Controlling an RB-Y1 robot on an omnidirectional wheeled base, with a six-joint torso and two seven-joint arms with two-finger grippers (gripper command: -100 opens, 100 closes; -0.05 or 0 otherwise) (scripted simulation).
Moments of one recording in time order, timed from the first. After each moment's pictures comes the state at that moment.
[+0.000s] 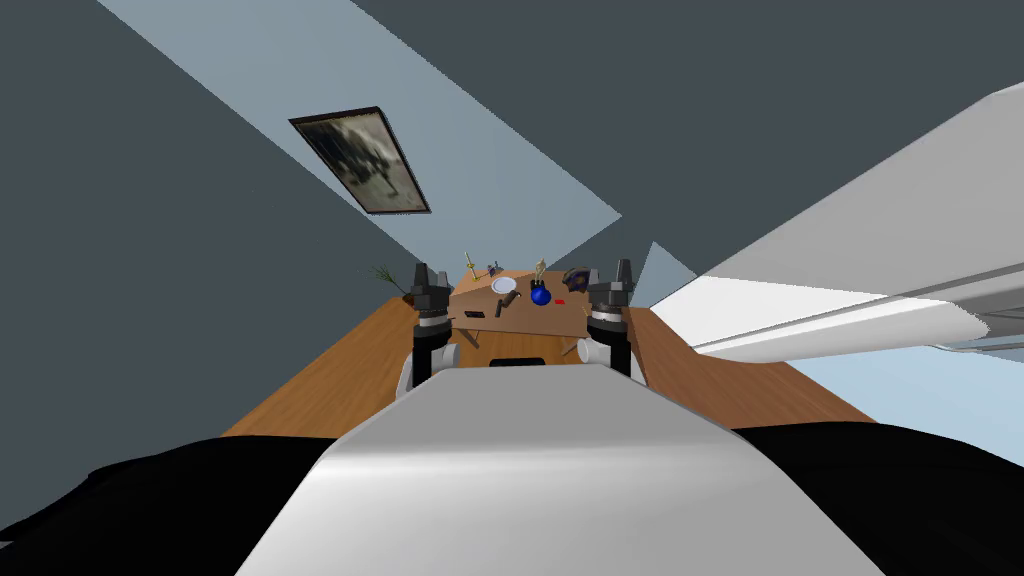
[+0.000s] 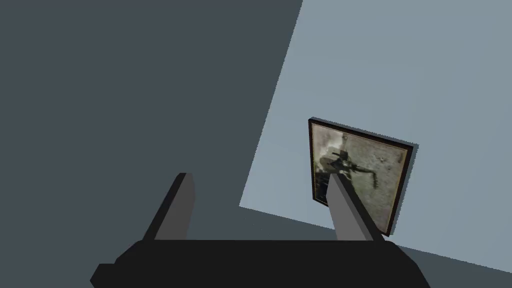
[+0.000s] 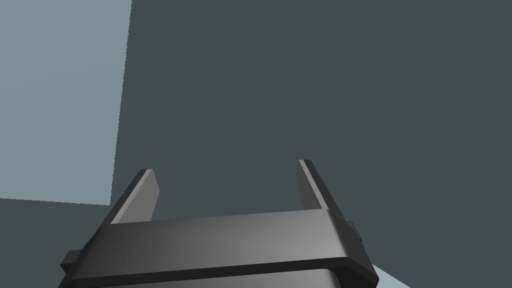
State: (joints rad) left arm 0.47 0.01 -0.03 -2.33 -0.12 -0.43 0.10; right arm 0.46 0.02 -0.04 -2.25 0.01 -0.49 -0.15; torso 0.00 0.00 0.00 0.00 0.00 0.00
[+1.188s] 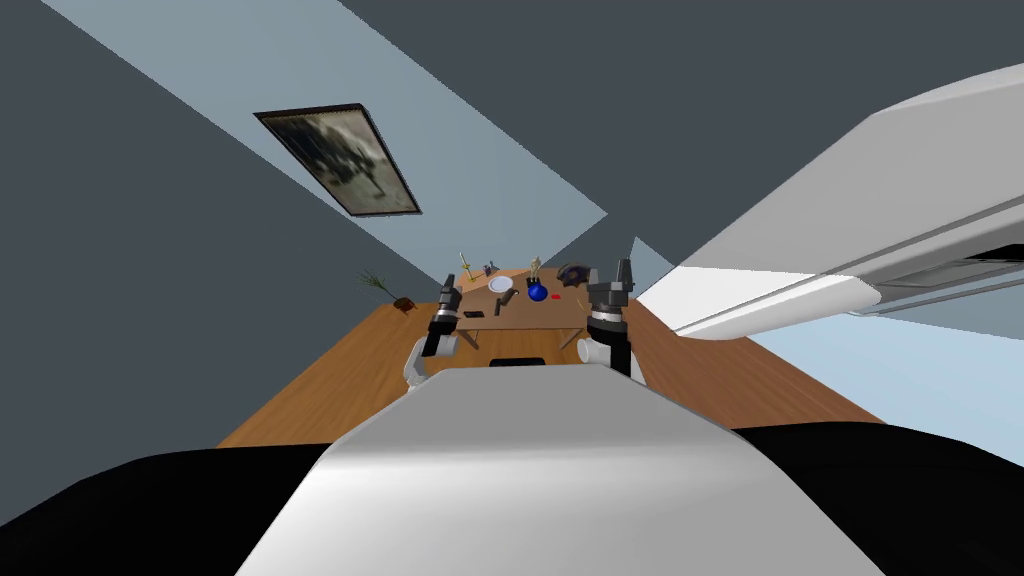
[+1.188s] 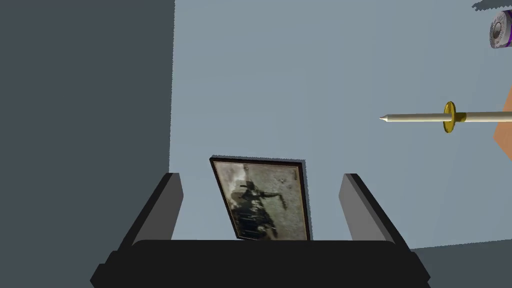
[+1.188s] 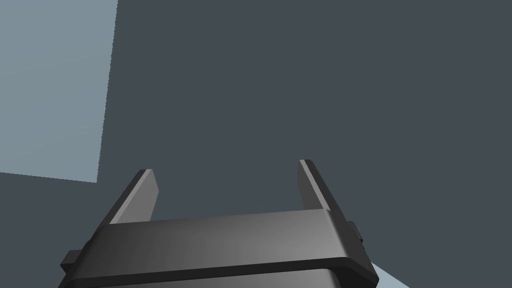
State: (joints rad) left arm 0.29 0.20 0.01 -2.02 -0.07 -0.19 0.11; right arm 0.46 0.02 -0.04 -2.25 0.01 -0.49 -0.15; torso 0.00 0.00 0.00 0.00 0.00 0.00
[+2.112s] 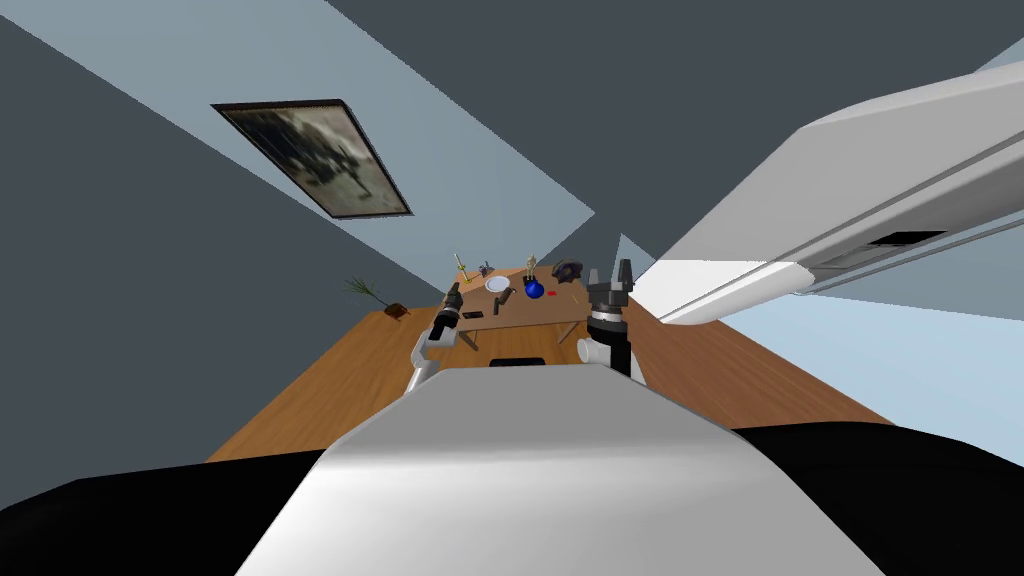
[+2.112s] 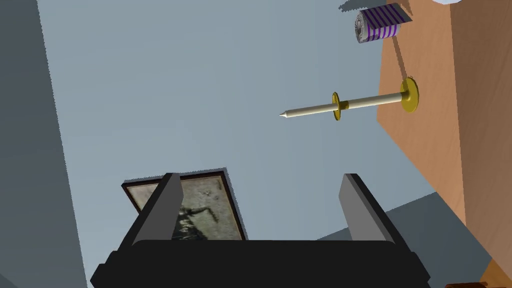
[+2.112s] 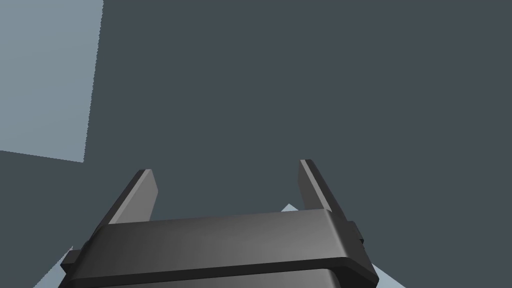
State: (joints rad) left arm 0.15 0.26 0.04 -1.76 -0.02 0.02 0.11; right arm 0.46 0.02 -0.04 -2.25 0.01 -0.49 -0.15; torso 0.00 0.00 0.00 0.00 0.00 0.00
